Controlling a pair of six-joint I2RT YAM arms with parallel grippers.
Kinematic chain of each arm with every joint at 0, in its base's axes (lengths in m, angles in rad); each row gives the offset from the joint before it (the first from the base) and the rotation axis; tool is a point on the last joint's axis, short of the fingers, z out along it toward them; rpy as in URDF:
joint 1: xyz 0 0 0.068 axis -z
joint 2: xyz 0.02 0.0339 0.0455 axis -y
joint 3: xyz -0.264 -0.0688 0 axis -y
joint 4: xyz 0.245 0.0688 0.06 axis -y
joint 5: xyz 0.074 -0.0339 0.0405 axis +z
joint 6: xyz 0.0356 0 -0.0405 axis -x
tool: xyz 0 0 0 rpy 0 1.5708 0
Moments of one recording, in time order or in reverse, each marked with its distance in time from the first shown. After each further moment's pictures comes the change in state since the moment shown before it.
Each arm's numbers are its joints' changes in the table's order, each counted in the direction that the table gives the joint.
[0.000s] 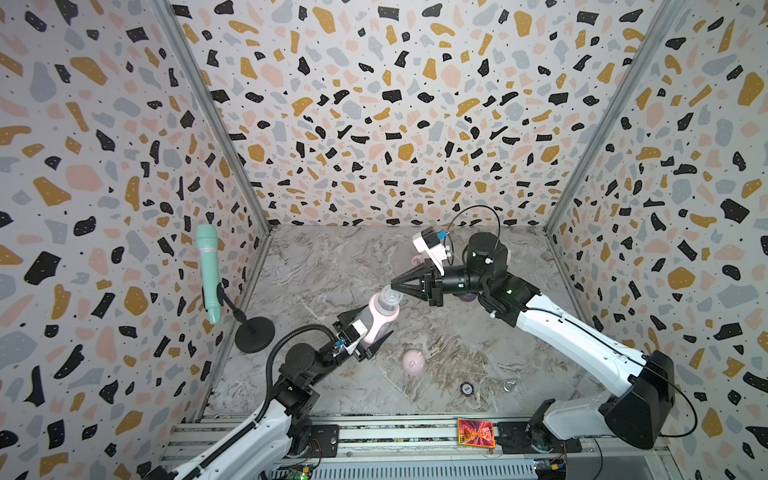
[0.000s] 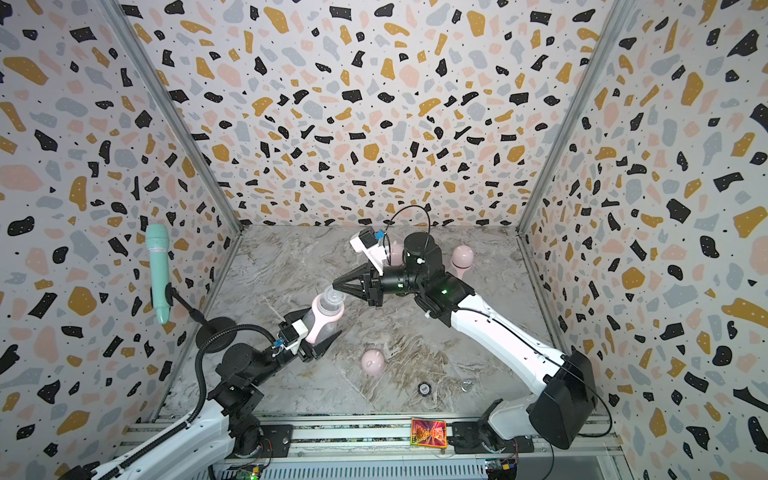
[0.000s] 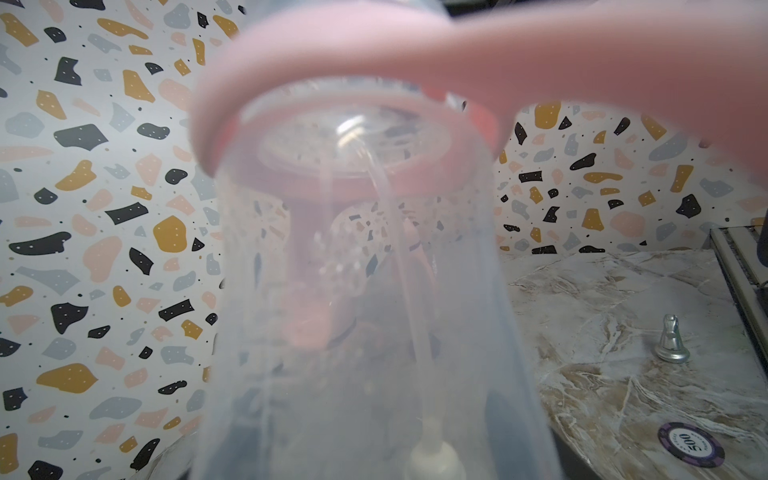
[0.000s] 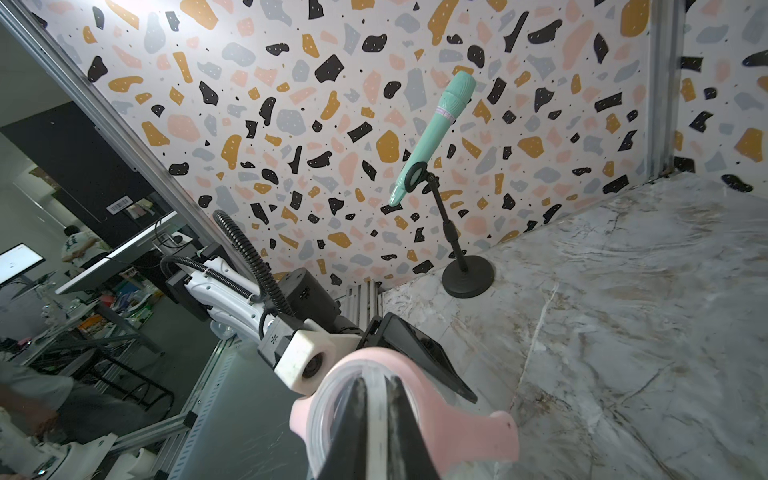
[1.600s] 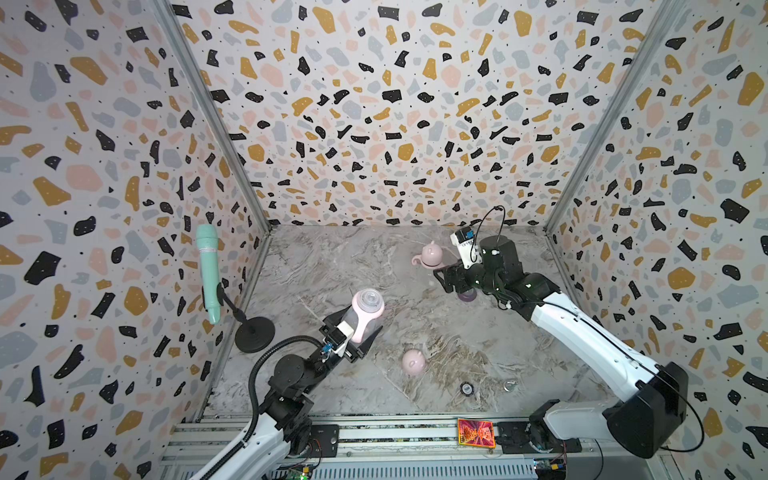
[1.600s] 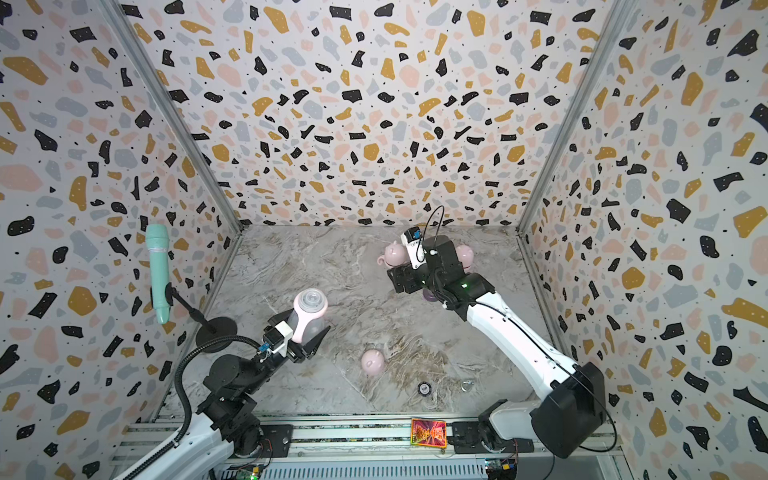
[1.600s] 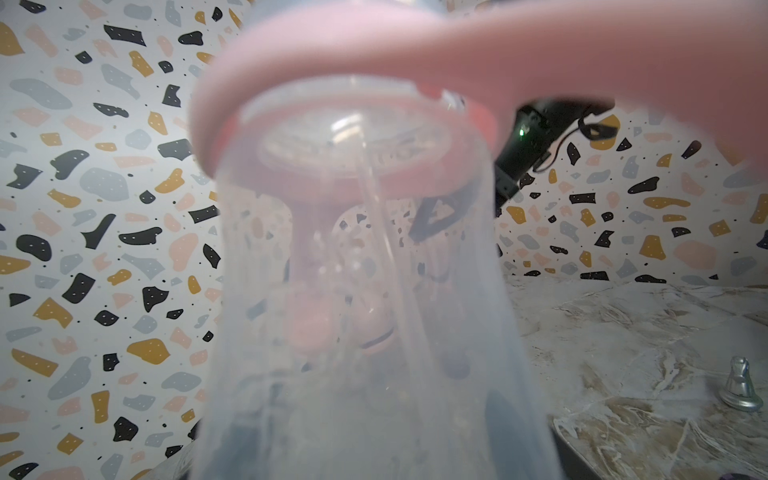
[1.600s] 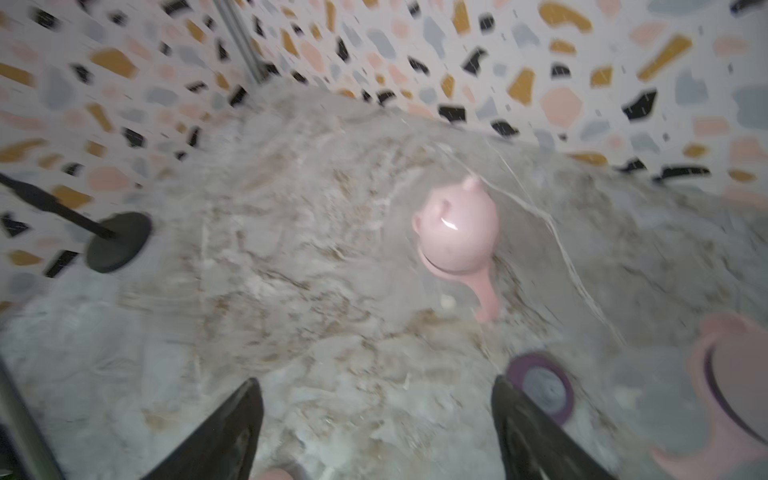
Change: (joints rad) left arm -0.005 0.200 -0.032 -0.093 0.145 0.032; right arm 0.197 0.036 -0.097 -0.464 -0.830 0.220
